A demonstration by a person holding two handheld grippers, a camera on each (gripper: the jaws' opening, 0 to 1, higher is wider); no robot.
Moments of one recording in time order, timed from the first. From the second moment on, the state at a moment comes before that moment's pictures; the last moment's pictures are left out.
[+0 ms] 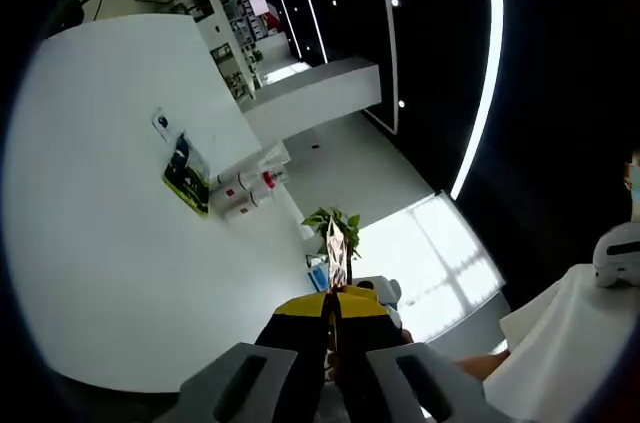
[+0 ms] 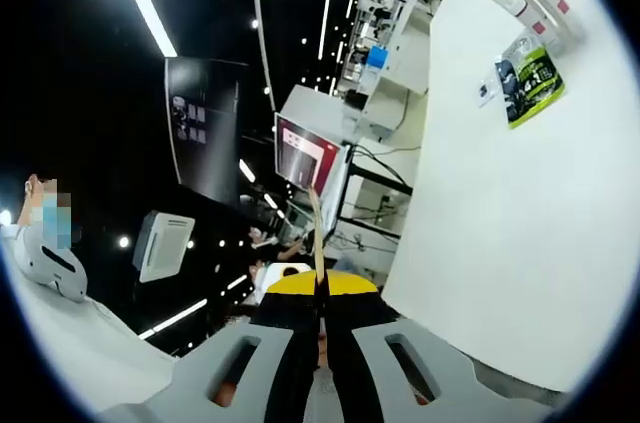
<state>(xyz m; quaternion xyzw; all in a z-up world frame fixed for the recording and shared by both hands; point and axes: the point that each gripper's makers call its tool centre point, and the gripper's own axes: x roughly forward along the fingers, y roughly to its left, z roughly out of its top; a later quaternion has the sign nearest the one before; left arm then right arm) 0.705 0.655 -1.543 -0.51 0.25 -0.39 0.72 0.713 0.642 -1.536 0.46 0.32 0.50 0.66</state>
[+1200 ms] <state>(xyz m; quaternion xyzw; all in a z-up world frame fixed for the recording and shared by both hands) 0.686 0.629 -1.544 -0.53 0.32 -0.44 0.66 0.728 0.607 -1.530 0.50 0.27 0.46 0.68</state>
